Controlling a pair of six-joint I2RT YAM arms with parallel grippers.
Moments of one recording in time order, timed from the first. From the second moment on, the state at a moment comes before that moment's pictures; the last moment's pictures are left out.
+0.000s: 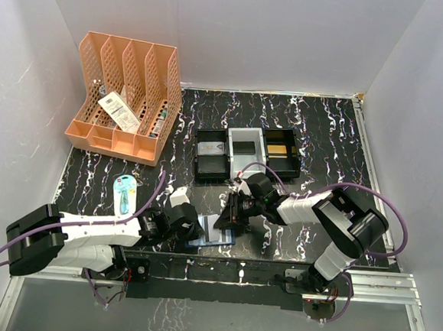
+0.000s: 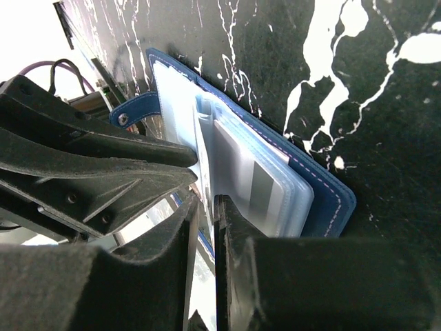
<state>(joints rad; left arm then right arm) -1.12 1.15 0.40 -0.15 -0.26 -1.17 0.71 1.64 0.54 0.32 -0.69 0.95</state>
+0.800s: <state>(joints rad) -1.12 1.08 0.39 -0.27 -0.31 -1.20 0.78 1.58 0.52 0.32 -0.59 0.99</state>
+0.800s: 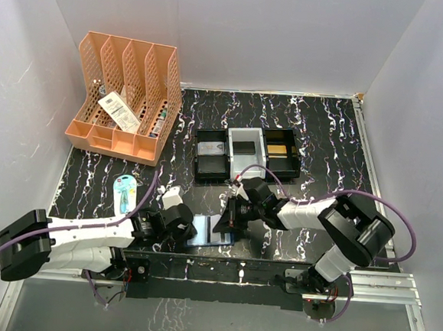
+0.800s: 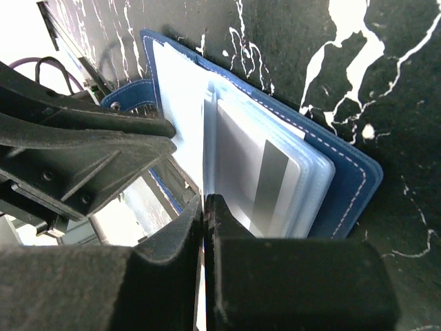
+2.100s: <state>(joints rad) -1.12 1.08 0.47 -0.22 -0.28 -1.11 0.78 1.49 0.58 0.14 -0.54 0.92</state>
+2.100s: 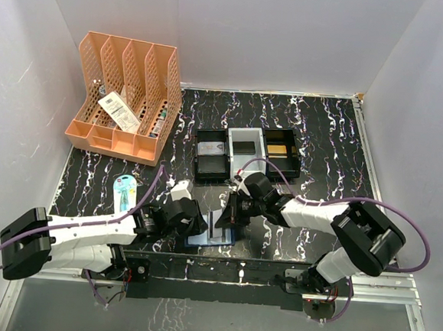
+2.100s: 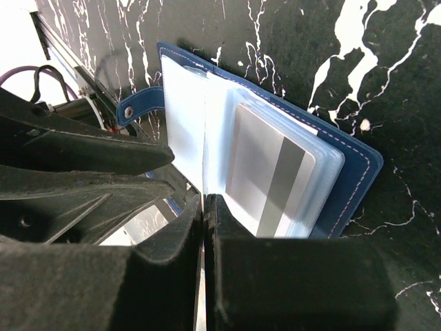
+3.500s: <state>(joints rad) -1.12 1.28 0.51 -0.19 -0.25 -1.16 0.77 1.52 0.58 0.12 -0.52 0.91</state>
